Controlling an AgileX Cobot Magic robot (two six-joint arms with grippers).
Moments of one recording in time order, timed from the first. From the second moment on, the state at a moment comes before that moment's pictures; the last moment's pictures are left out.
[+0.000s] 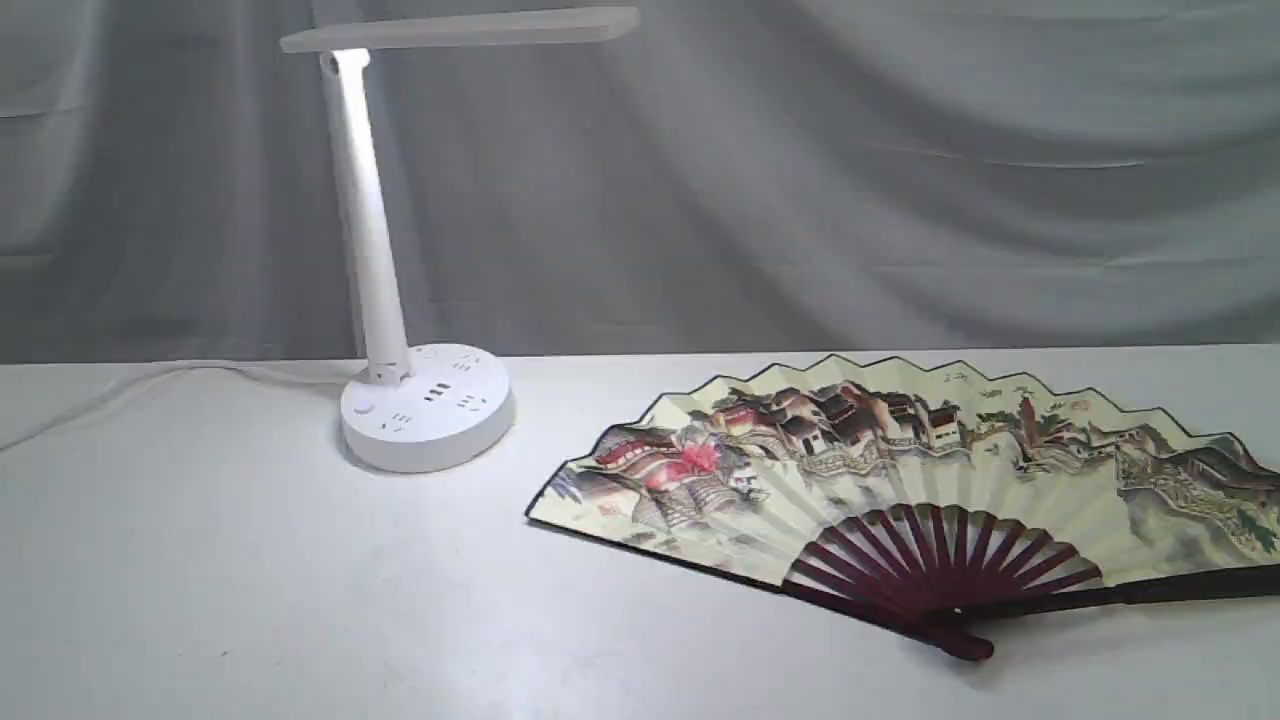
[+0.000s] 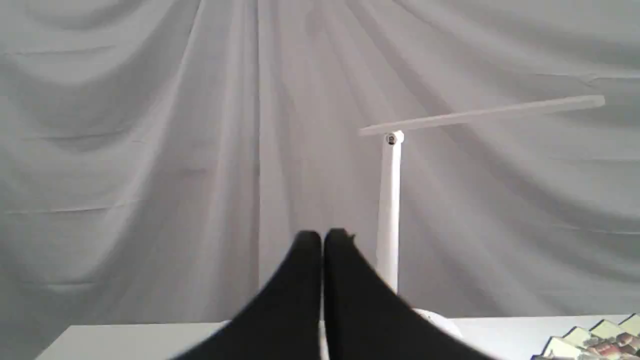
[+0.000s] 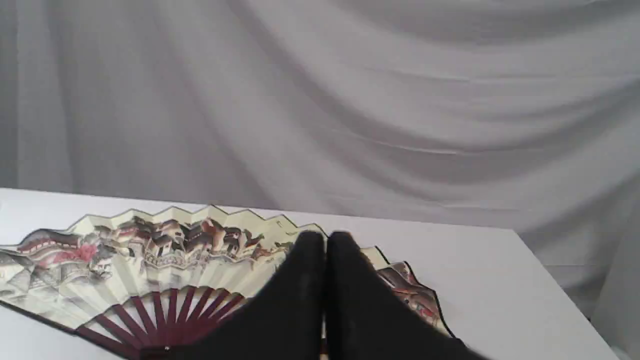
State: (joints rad) left arm -0.01 0.00 -0.26 -0.01 0.20 0.01; right arm -0.19 0.00 -0.23 -0.03 0.34 -0.07
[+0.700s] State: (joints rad) left arm -0.01 0.00 0.00 -0.02 0.19 0.01; right arm -0.19 0.00 0.00 0.03 0.23 -0.08
